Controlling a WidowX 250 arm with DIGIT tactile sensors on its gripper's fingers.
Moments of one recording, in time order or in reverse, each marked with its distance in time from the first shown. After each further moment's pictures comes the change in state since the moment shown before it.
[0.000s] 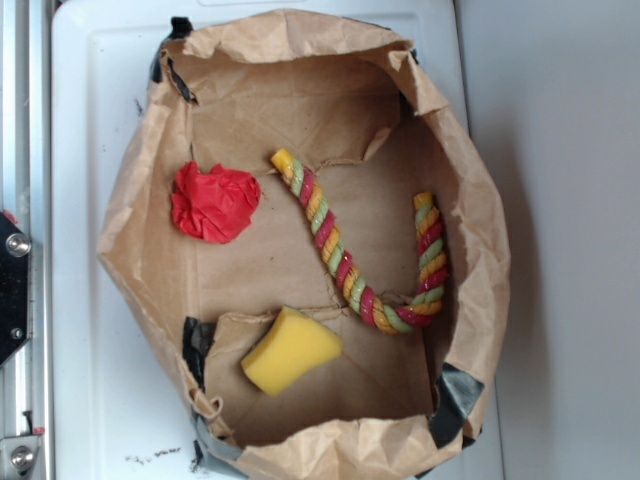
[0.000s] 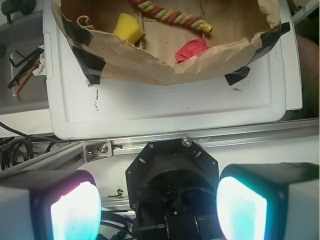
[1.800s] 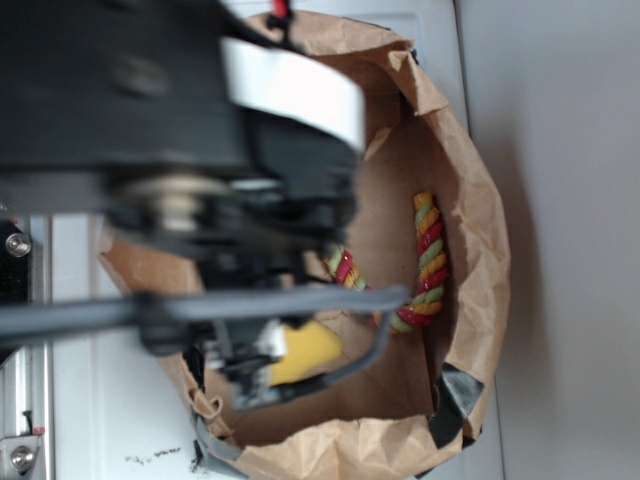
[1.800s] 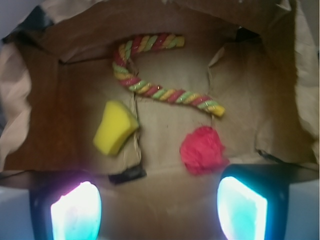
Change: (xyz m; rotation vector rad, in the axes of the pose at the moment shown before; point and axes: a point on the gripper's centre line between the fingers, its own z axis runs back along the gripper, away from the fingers) arm 0.130 0.019 -0.079 0.006 -0.060 0.099
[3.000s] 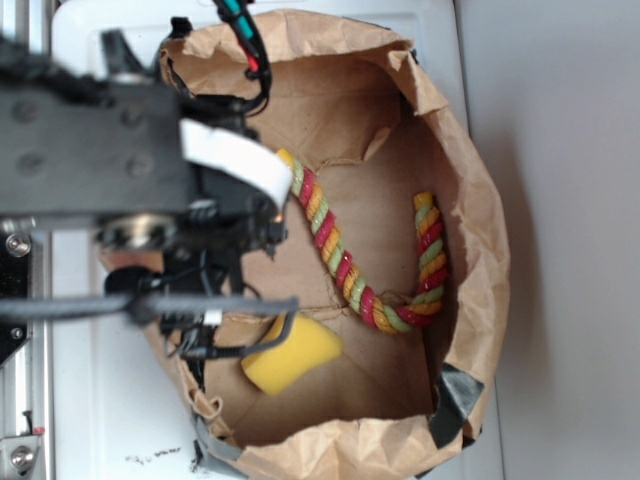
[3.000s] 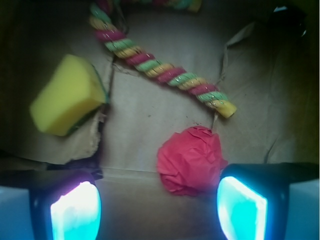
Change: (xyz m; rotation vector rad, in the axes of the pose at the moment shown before) arm -0.026 0.039 -0.062 0.068 0.008 -0.209
